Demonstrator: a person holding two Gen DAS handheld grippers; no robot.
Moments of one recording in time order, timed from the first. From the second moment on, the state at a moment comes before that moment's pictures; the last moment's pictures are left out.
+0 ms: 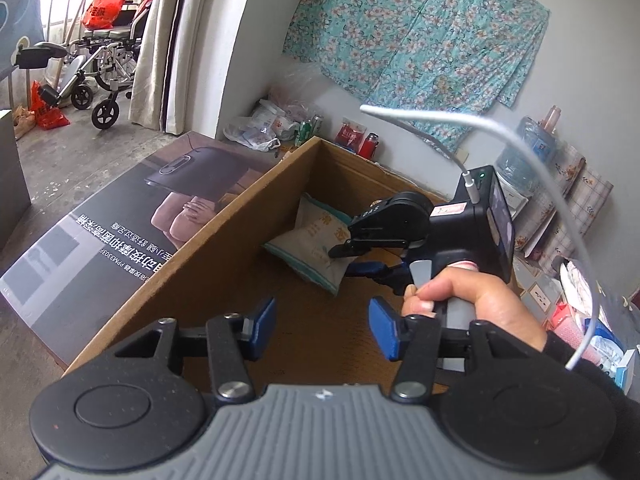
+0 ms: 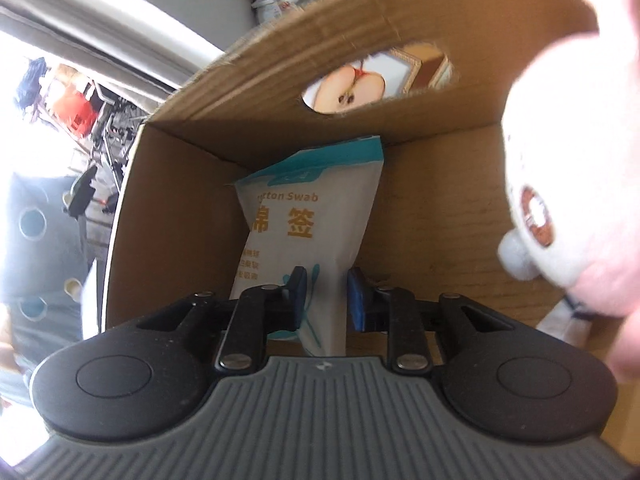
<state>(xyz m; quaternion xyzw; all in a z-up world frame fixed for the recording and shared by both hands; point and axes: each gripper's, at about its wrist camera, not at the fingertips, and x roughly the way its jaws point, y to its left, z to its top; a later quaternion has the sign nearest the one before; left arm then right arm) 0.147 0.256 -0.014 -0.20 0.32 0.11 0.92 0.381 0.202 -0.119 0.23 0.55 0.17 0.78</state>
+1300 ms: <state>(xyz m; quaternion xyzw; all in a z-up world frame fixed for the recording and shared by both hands) 0.170 -0.039 -0.007 -0.09 0.29 -0.24 0.92 0.183 -0.289 0.046 0.25 0.41 0.09 0.88</state>
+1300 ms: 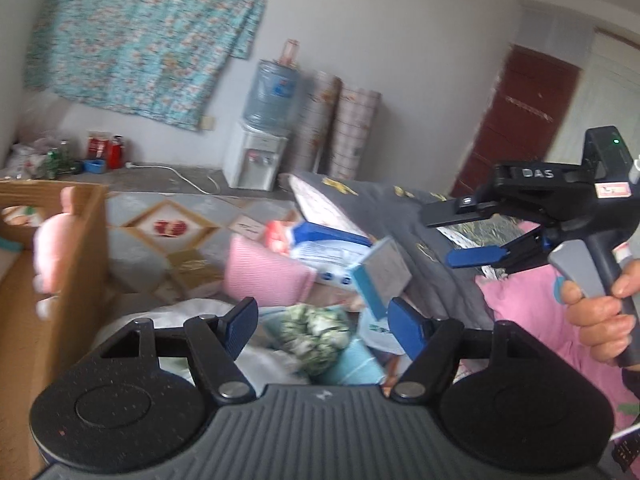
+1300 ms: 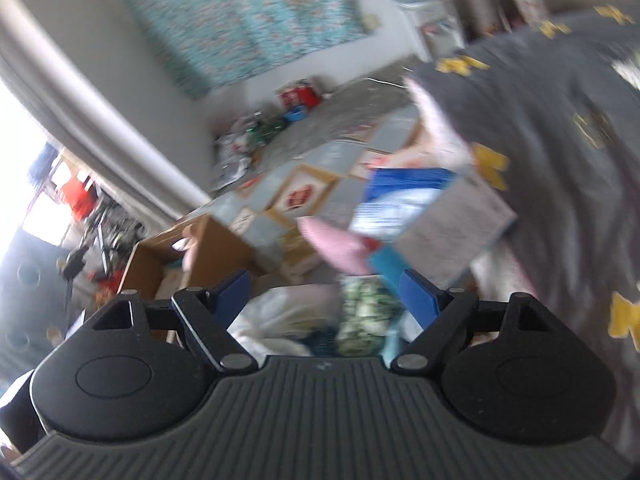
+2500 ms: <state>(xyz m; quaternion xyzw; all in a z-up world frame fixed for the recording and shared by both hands) 0.294 -0.217 -0.053 0.13 0.37 -0.28 0.87 0.280 -0.354 -0.092 0.46 0.42 0.04 0.78</state>
